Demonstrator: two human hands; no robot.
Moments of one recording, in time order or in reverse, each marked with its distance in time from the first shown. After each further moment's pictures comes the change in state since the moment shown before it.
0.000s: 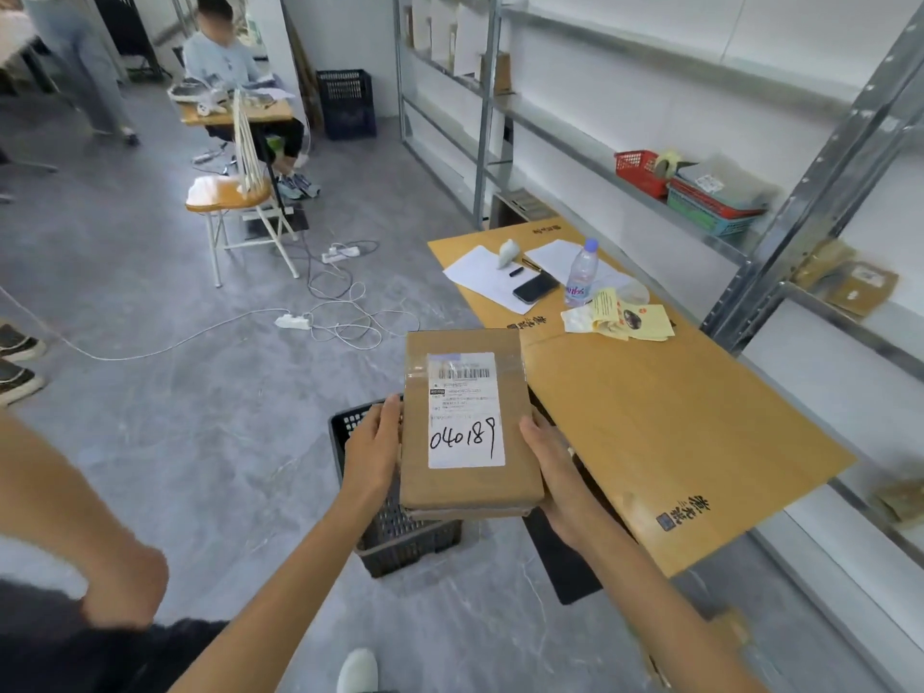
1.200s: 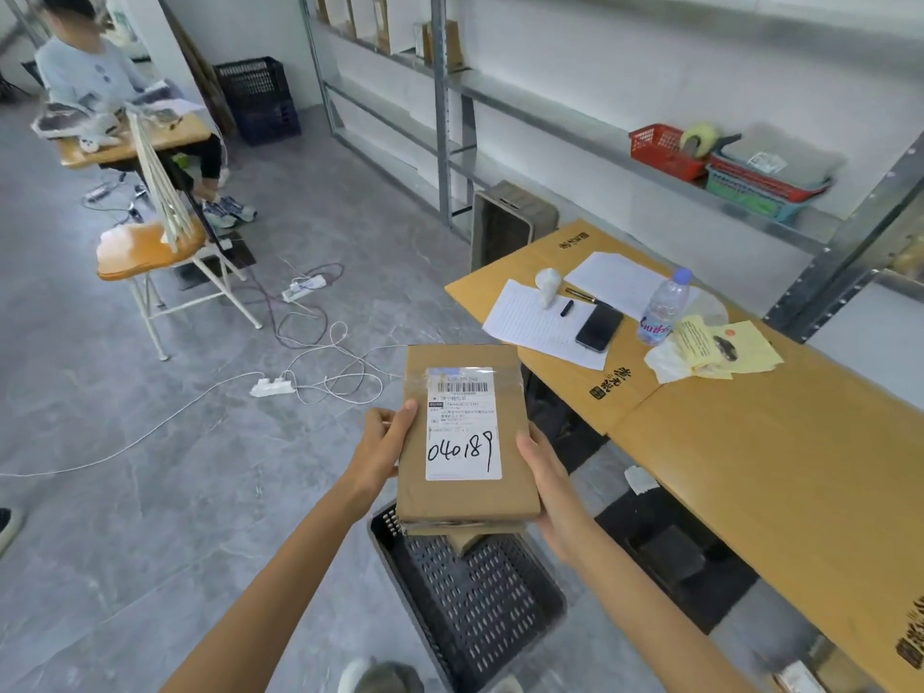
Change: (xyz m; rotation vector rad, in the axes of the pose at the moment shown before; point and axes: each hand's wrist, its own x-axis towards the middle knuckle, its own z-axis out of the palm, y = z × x) left_hand 0.420 0.040 -0.087 0.119 -0.463 -0.143; right_hand 0.337 -0.024 0.173 0.147 0.225 0.020
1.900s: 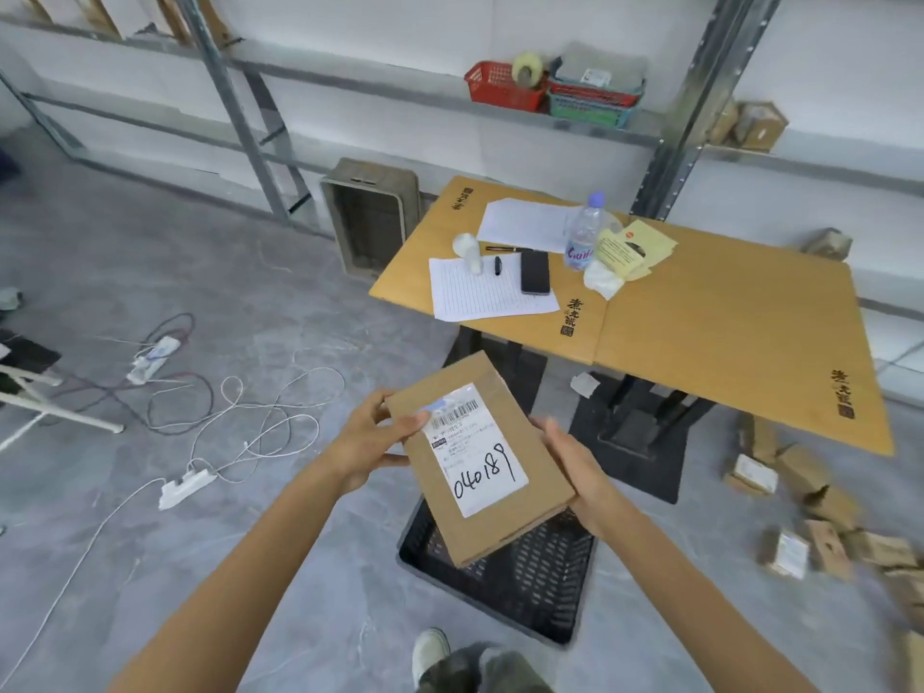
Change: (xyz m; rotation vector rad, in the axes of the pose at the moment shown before) left_hand 0.154 0.036 -0.122 0.169 -0.623 -0.047; right_hand 0.047 0.033 0.114 0.132 0.505 0.048
